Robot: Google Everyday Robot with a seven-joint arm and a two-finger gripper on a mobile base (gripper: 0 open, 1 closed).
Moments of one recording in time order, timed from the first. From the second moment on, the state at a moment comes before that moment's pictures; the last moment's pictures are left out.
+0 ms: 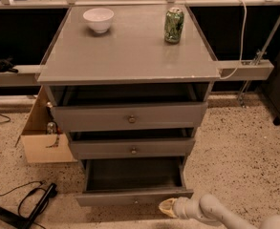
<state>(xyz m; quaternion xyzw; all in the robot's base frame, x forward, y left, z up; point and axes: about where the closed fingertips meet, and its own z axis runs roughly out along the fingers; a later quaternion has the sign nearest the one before) 0.490 -0.123 0.131 -0.47 0.76 0.28 0.34</state>
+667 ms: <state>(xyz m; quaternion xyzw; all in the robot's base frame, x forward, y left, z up) 0.524 -0.123 0.141 -0.47 0.76 0.28 0.36</state>
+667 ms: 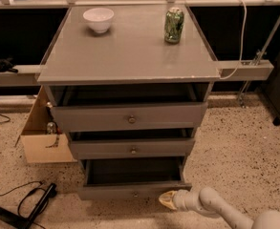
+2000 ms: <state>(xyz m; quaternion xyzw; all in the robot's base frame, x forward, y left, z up) 0.592 -0.134 0.161 -0.45 0.75 0.27 0.39</state>
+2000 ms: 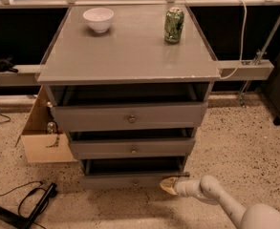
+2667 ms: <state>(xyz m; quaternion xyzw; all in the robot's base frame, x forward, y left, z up) 0.592 -0.134 0.161 -0.45 0.75 0.27 0.39</state>
